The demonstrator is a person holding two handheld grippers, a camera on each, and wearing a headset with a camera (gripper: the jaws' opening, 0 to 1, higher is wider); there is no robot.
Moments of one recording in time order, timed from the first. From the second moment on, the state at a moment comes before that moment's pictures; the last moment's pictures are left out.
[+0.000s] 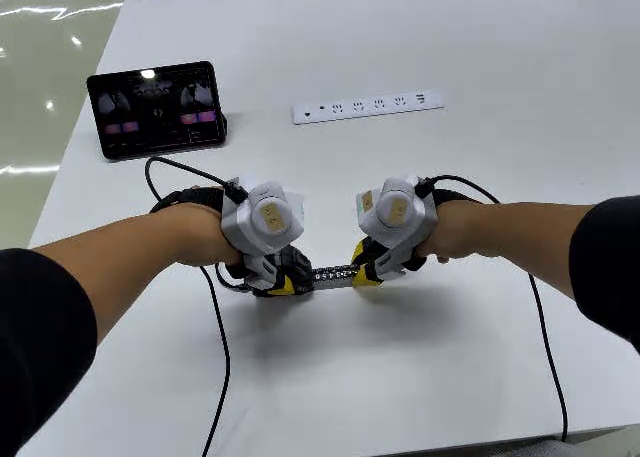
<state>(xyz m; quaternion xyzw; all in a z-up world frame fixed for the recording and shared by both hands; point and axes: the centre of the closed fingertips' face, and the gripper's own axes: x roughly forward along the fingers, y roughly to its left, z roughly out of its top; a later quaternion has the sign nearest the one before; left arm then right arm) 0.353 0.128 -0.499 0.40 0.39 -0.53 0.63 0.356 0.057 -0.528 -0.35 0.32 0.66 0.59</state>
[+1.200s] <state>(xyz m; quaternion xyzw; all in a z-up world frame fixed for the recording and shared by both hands) 0.354 0.126 -0.501 0.40 0.39 -0.53 0.64 0.358 0.032 -0.530 -0.36 0.32 0.65 0.59</state>
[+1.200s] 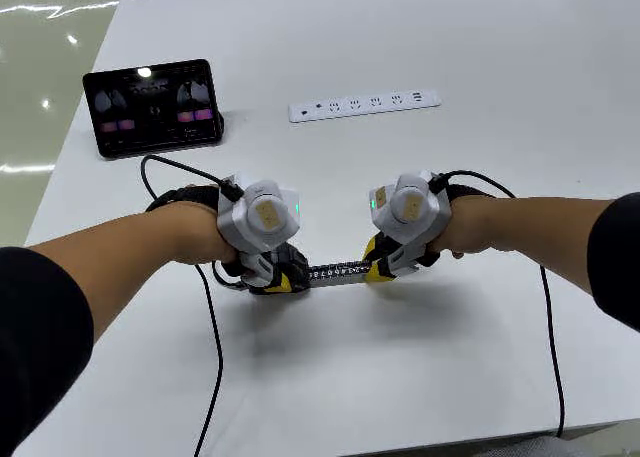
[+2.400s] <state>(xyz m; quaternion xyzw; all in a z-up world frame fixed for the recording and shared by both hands) 0.354 0.123 -0.501 0.40 0.38 -0.53 0.64 0.361 0.002 -0.530 -0.37 0.33 0.65 0.58</state>
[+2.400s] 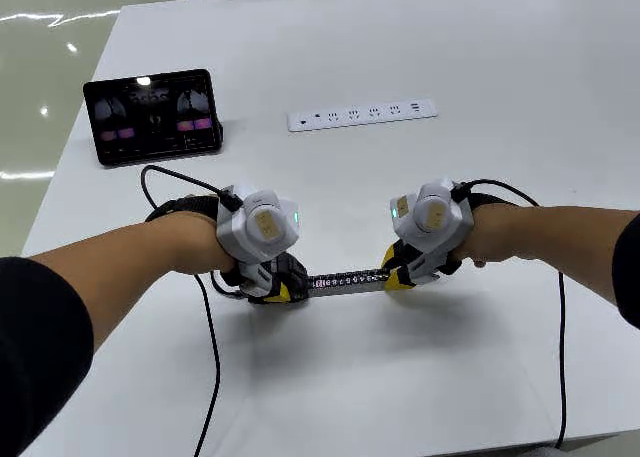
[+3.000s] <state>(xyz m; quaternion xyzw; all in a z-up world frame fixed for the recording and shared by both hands) 0.353 0.123 -0.501 0.40 0.38 -0.53 0.64 0.363 -0.013 -0.530 -0.37 0.33 0.64 0.59</state>
